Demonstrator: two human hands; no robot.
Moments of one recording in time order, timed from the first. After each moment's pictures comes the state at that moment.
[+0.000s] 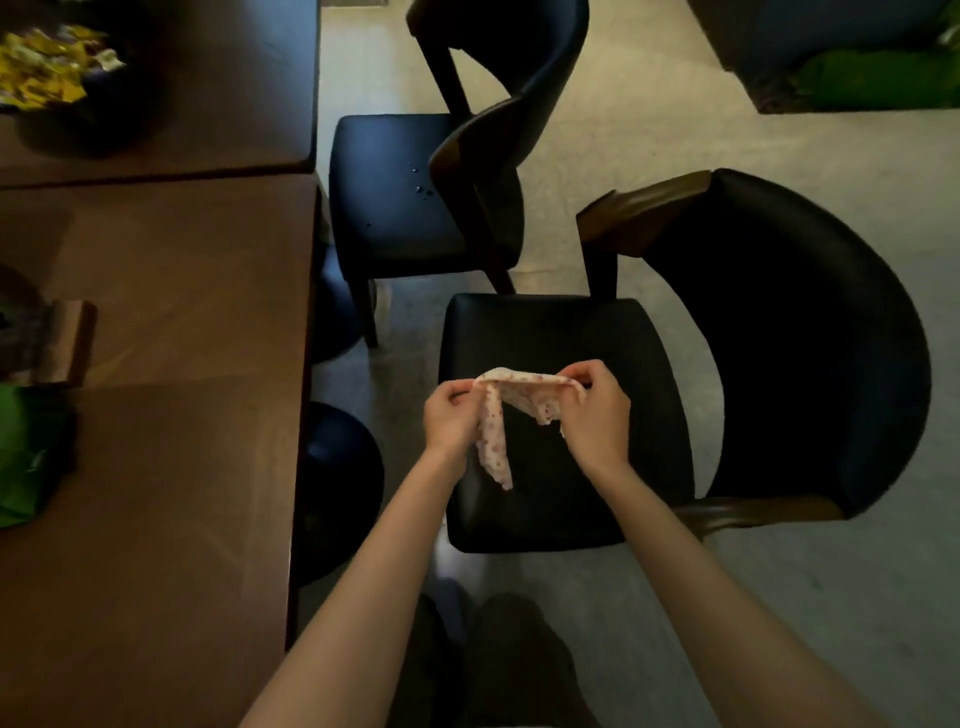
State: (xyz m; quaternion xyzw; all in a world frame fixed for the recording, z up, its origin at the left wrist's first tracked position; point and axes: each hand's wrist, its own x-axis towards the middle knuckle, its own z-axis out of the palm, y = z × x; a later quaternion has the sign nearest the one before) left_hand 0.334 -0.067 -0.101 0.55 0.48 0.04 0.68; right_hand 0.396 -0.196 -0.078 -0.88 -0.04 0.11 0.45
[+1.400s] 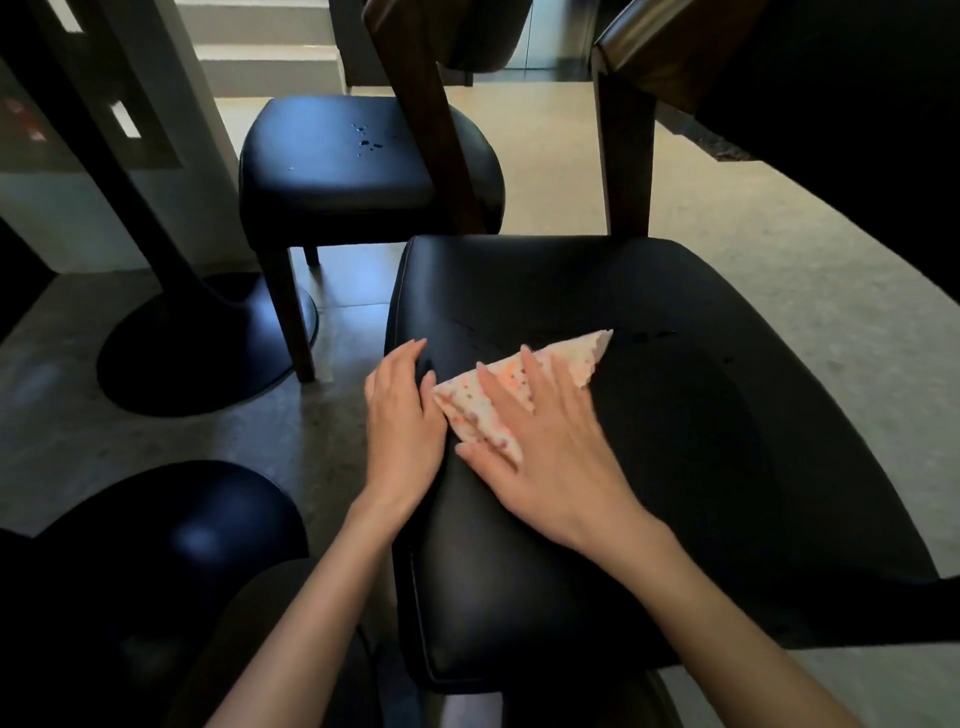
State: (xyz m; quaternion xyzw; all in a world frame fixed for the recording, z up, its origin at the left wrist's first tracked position) left_hand 0.362 -0.029 -0.422 0.86 0.23 0.29 0.36; right_hand 0.391 -0.183 -0.388 -0.92 -0.34 0.03 0.18
